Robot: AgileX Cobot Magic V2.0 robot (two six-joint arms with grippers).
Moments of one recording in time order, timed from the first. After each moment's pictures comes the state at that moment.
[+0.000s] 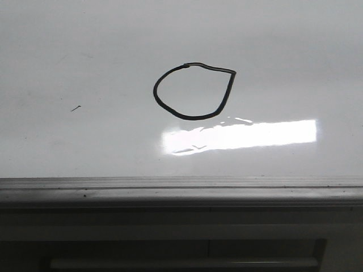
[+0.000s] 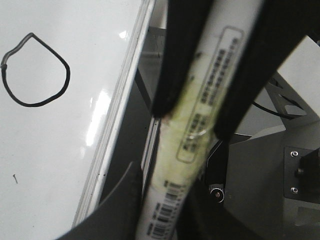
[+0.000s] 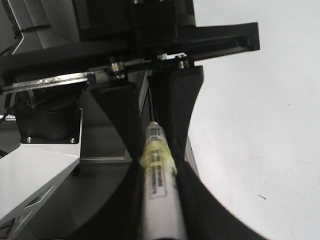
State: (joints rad) left arm -1.02 0.84 -0.95 -0.18 0.97 0.44; right arm 1.35 1.08 -0.97 -0.17 0.39 -0.13
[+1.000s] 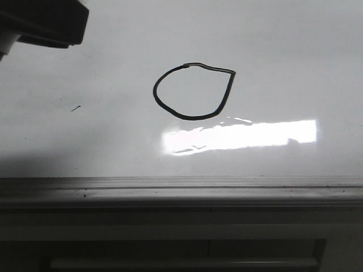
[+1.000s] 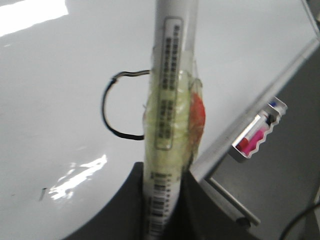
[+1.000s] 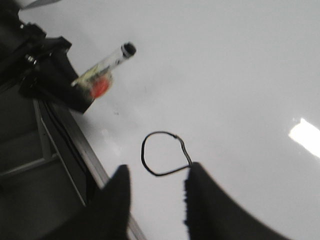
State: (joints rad) left arm -0.87 0.88 -0.56 -0.17 0.15 -0.08; right arm 0.96 0.64 -0.97 -0.16 0.79 -0.12
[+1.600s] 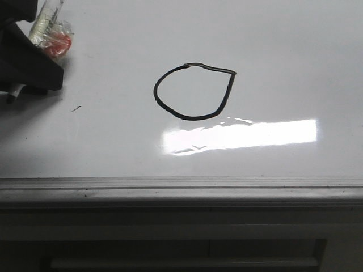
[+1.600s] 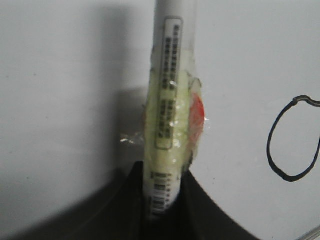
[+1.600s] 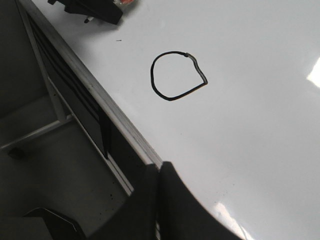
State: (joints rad) left arm -0.60 1.07 -0.56 -0.29 0.10 -0.13; right arm 0.95 0.51 -0.79 -0.16 0.87 -0.01
